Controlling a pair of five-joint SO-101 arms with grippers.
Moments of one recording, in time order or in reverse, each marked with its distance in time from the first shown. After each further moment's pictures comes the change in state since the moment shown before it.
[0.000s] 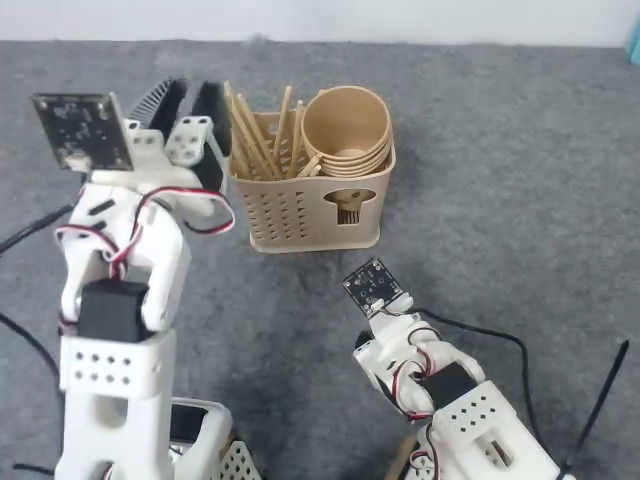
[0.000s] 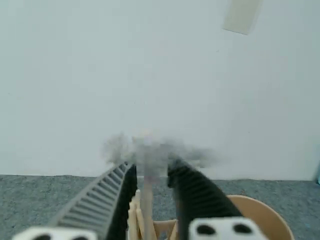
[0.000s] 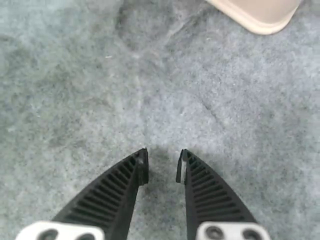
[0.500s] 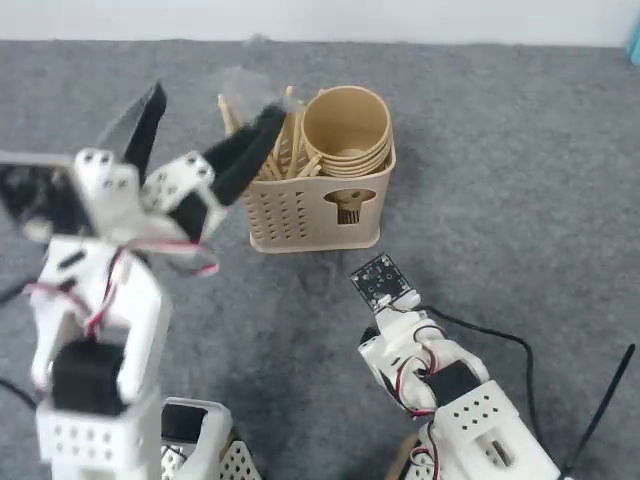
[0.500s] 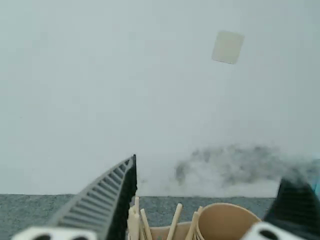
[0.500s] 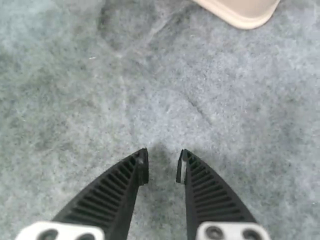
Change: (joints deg) left arm 0.0 -11.7 0.4 5.6 -0.1; right arm 2.7 0.0 0.0 -0.5 0.0
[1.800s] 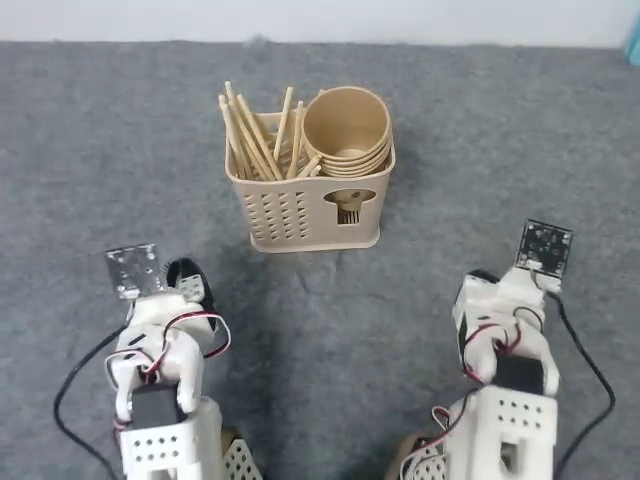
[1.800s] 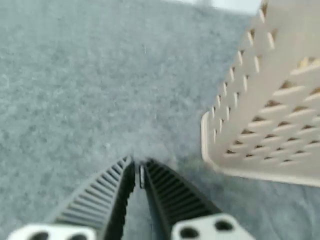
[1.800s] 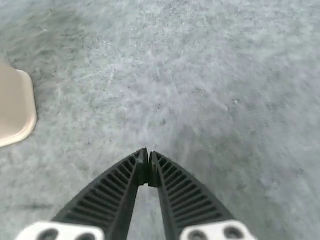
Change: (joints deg) left arm -14.6 -42.4 66.7 7.9 -2.0; right arm 39.2 -9.8 -7.9 6.2 -12.7
